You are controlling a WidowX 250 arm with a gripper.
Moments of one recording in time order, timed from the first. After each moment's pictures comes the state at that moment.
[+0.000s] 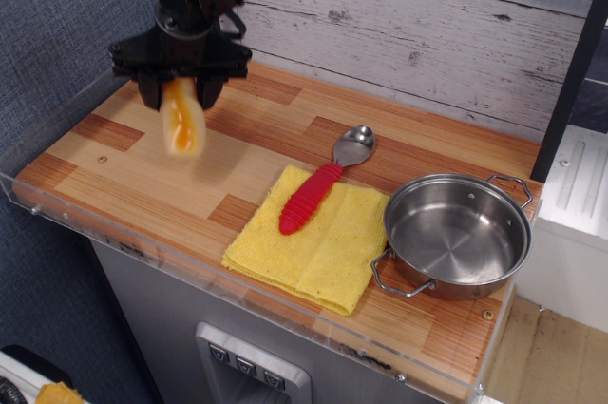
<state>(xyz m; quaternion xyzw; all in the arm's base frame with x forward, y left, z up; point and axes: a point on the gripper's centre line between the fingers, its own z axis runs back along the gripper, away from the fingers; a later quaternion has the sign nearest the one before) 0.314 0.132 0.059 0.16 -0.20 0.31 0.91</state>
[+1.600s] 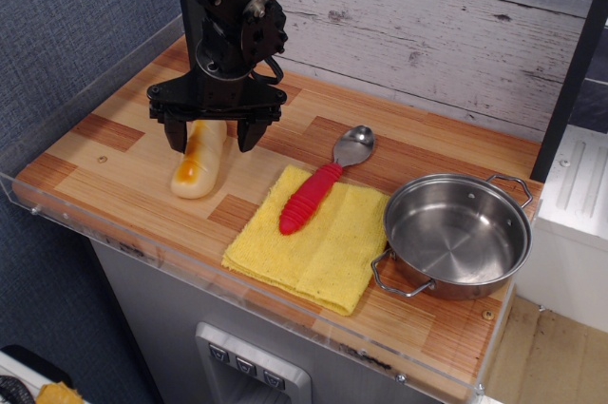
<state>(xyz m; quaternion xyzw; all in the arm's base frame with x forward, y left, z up) 0.308 0.098 0.036 0.15 -0.17 0.30 0.92</state>
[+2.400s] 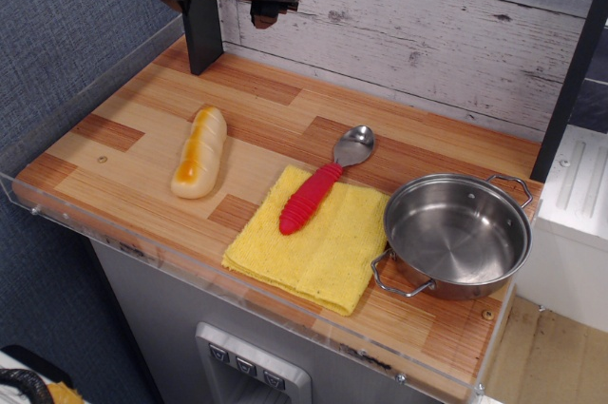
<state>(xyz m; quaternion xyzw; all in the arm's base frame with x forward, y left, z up) 0.313 0.071 0.160 0.18 -0.41 0.13 0.89</state>
